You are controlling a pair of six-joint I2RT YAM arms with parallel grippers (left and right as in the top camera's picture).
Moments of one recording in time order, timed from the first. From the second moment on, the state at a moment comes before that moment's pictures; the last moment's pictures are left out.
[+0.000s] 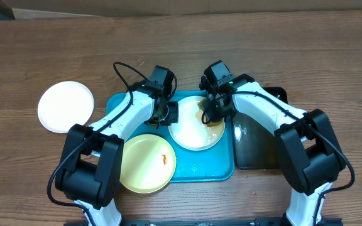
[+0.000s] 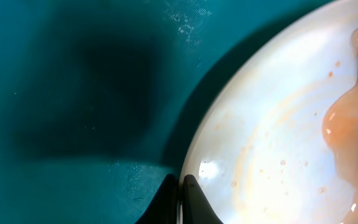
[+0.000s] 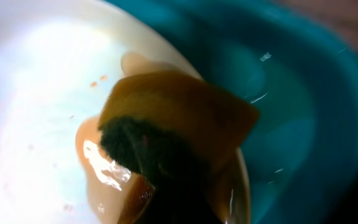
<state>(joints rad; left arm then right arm) -0.37 1.88 1.20 -0.71 0.12 -0.37 0.48 2.00 1.35 -0.73 -0.16 0.04</state>
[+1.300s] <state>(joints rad) -0.37 1.88 1.20 -0.71 0.12 -0.37 0.43 2.01 1.35 -0.66 -0.58 0.13</state>
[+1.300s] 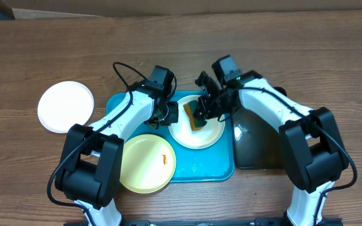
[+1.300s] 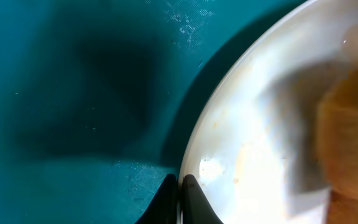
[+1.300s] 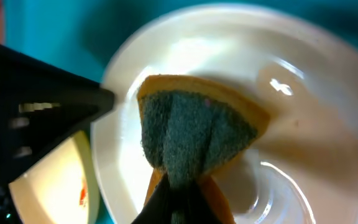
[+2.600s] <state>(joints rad) -0.37 1.88 1.20 -0.68 0.12 -0.37 0.12 1.87 1.28 -1.11 0.00 0.27</state>
